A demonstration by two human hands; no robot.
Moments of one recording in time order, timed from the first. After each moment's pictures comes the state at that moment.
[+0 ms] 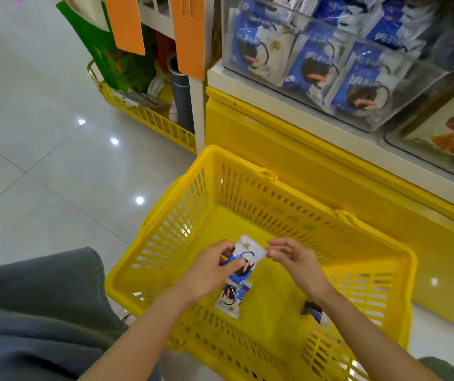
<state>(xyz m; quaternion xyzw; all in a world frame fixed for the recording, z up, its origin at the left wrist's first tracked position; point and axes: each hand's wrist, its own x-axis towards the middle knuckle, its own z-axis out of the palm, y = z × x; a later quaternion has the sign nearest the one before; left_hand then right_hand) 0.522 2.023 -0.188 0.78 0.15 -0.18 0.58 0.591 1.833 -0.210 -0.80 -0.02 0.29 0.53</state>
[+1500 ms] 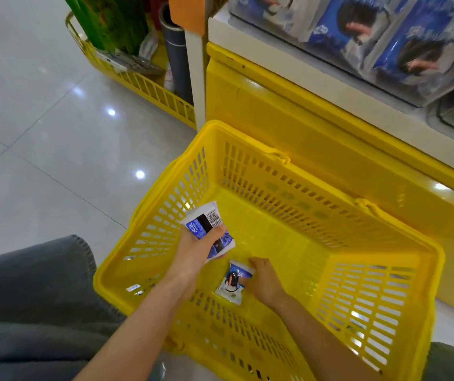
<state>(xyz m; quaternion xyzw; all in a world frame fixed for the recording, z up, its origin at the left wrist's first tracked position) 0.528 2.036 -0.203 0.53 0.43 -0.10 0.72 0.539 1.862 -0.324 -0.88 -0.04 0.42 0.23</state>
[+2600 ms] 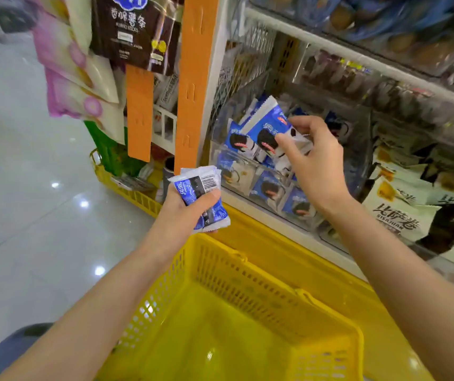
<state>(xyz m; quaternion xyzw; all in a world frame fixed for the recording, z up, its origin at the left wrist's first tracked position) 0.614 2.079 0.023 0.59 0.14 0.08 0.79 0.726 1.921 0.092 -0.85 -0.22 -0.17 0.44</state>
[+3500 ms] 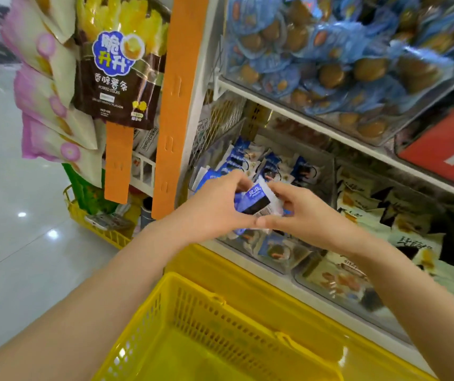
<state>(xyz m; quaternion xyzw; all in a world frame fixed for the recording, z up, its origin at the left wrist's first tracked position) 0.691 2.062 0.106 0.88 -0.10 0.06 0.47 0.727 1.892 0.141 -0.89 -0.32 0.12 0.29</state>
